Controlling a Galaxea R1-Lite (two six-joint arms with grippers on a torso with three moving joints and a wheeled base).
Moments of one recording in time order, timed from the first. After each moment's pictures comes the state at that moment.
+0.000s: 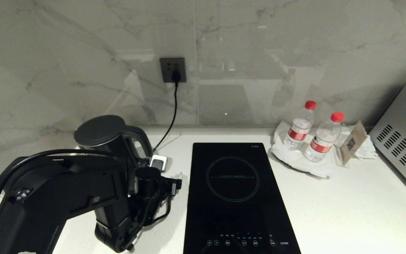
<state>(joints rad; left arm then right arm) -0.49 2.37 -0.73 -1.40 0.38 0.01 0.00 0.00 0.00 0.02 0.00 0.00</state>
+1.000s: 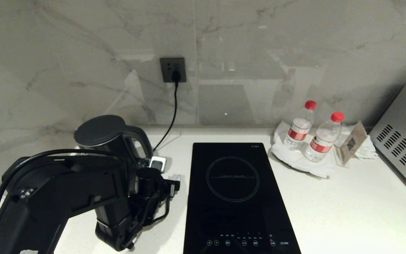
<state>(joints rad) -0.47 2.39 -0.74 -1.35 0.40 0.00 0.00 0.00 0.00 0.02 0.00 0.00</state>
